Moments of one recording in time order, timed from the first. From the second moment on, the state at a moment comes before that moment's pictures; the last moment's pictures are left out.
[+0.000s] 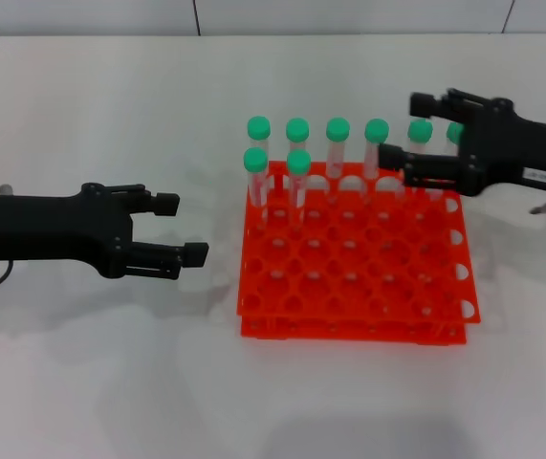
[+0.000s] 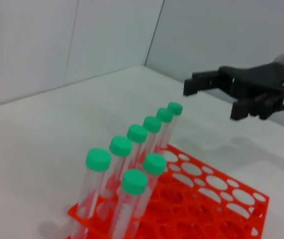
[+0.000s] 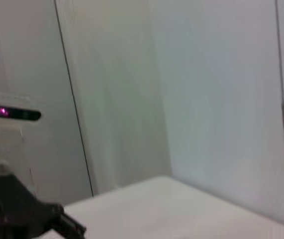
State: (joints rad) left arm -0.38 -2.08 0.88 1.04 2.00 1.68 -1.71; right arm 0.30 1.98 -1.41 -1.01 -1.30 -1.19 1.46
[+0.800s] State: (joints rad) left arm -0.38 -2.08 0.88 0.99 1.93 1.70 -1.69; right arm 0.27 1.98 -1.15 -1.05 -1.60 -1.41 1.60
